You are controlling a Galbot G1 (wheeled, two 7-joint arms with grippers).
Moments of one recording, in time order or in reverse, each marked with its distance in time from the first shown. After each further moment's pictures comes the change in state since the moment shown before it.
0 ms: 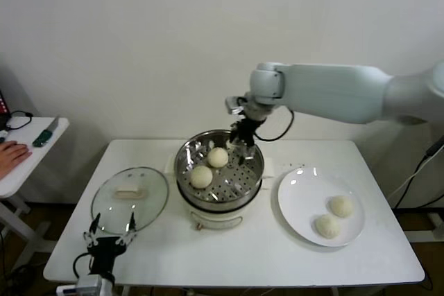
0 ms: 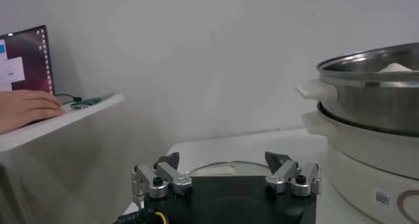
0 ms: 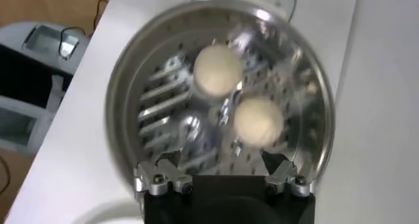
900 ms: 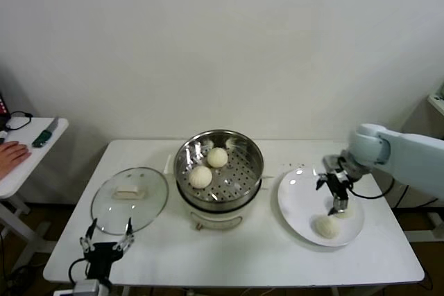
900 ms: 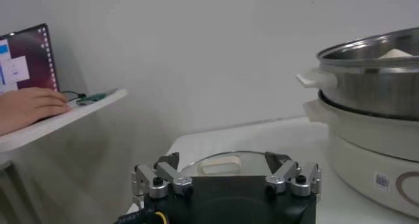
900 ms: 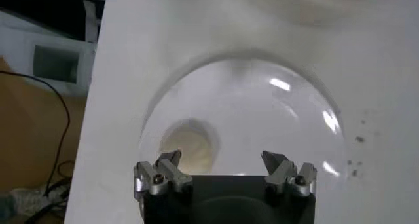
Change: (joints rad) left arm 0.035 -0.027 -0.027 -0.025 0.035 0.022 0.014; right arm -0.389 -0.520 0.178 0.142 -0.481 0.034 -0.041
